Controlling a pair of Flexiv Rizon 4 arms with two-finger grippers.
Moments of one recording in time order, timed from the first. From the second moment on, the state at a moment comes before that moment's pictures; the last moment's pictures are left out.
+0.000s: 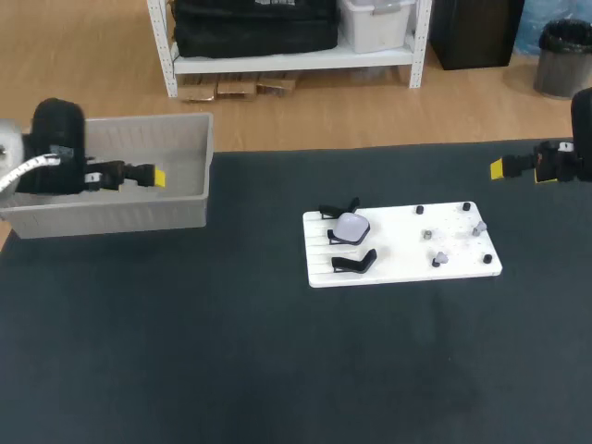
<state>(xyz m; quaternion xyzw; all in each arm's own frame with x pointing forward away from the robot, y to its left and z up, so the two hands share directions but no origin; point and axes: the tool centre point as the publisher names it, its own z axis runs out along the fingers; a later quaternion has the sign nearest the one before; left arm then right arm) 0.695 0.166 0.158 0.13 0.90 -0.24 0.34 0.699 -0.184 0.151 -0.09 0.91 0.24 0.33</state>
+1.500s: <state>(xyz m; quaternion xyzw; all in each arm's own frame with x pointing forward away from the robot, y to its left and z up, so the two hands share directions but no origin) 0.675 0.058 0.144 0.55 0.67 -0.27 0.43 0.699 -0.184 0.150 -0.09 0.91 0.24 0.33</state>
